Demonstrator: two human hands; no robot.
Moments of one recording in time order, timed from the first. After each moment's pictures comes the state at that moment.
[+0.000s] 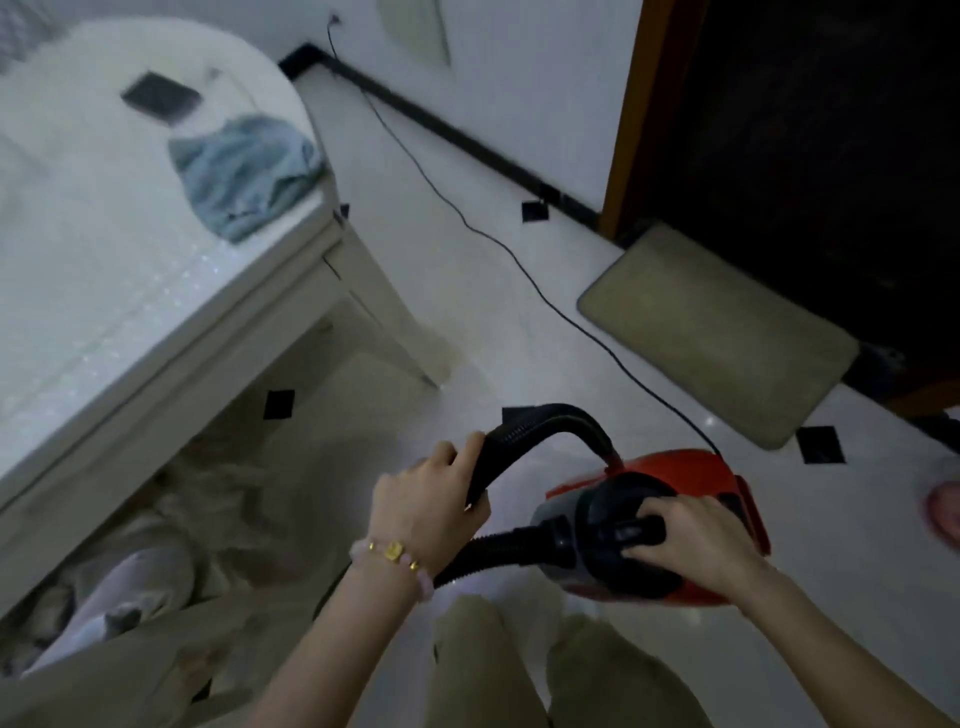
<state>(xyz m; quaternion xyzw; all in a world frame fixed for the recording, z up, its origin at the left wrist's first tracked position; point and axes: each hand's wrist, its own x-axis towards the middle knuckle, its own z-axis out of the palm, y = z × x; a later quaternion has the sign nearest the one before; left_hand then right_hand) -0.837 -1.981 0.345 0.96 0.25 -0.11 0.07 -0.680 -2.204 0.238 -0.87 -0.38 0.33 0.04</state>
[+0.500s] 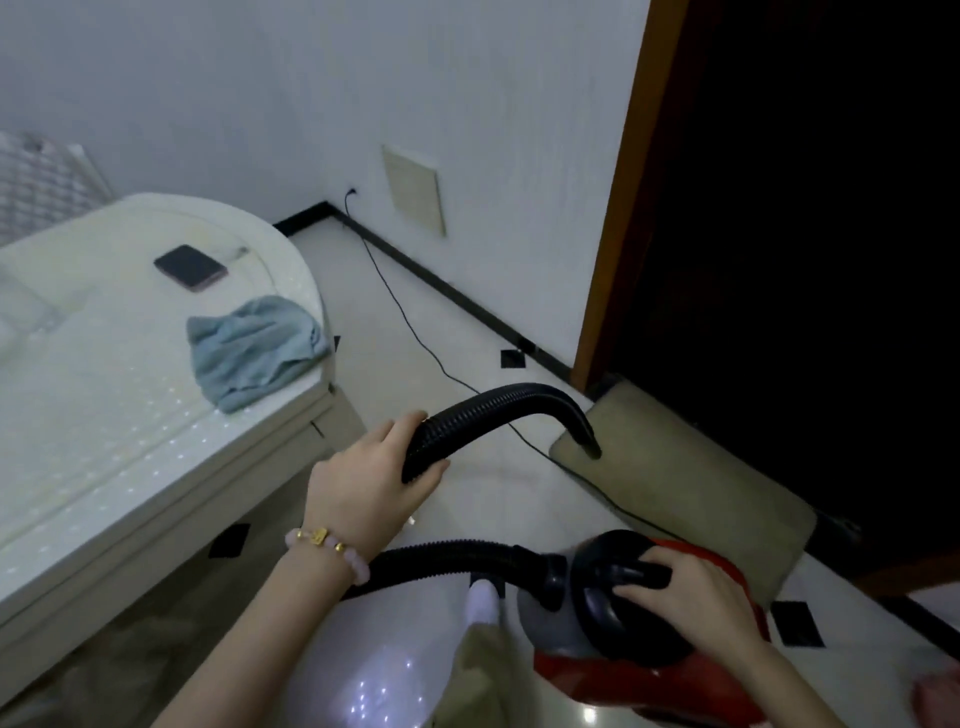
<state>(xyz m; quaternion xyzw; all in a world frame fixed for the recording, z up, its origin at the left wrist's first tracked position) -0.720 -1.867 0.436 0.94 0.31 0.07 0.09 -0.560 -2.140 0.317 -0.91 -0.22 0.30 0.16</state>
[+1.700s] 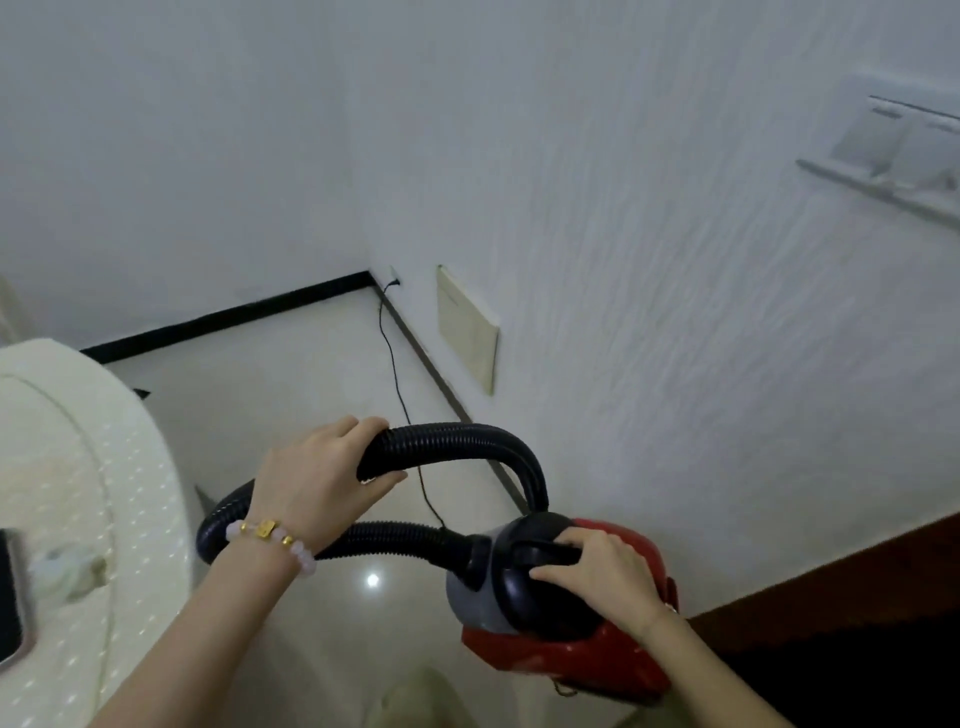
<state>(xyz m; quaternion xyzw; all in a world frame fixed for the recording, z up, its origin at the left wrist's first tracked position) -0.326 -1.347 0.453 0.92 0.37 0.10 0.05 -0.108 -1.539 0.353 -0.87 -0.37 0.30 0.12</state>
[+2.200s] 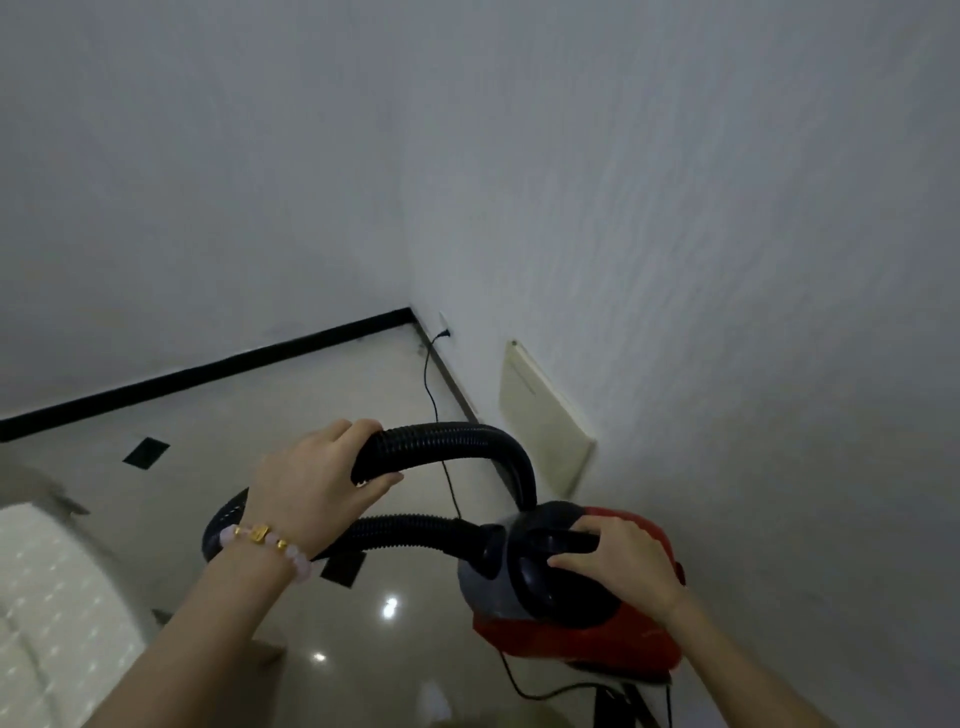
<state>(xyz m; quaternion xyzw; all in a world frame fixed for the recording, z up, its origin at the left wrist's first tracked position) -0.288 -1.018 0.456 0.90 0.41 0.11 0.08 -0.030 -1.199 0.362 -0.85 -0.42 0.31 0.10</state>
